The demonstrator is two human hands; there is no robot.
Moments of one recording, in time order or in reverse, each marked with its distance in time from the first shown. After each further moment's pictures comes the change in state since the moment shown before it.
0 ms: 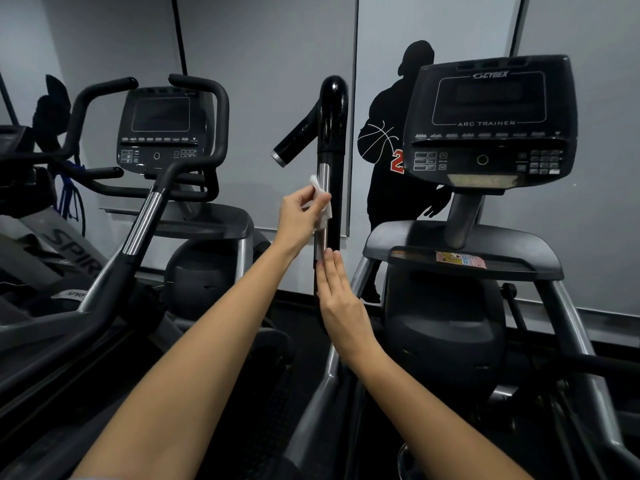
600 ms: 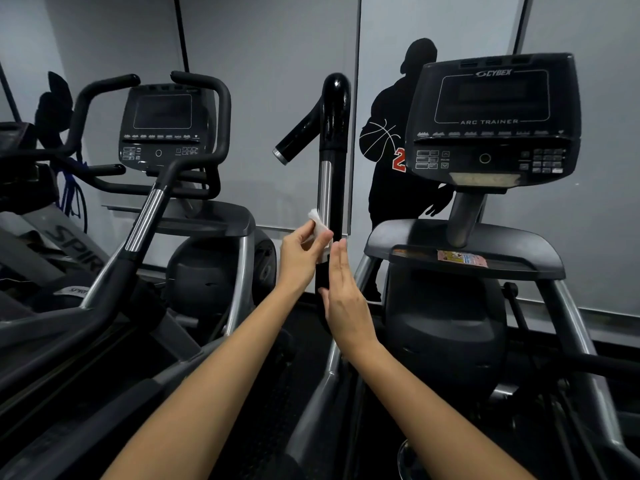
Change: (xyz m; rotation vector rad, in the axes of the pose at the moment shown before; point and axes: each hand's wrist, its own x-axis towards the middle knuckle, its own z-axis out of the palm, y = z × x) left_hand -0.049 -0.034 0.006 -0.015 0.051 -0.036; right_hand 0.000 0.003 0.008 0.353 0.058 0.107
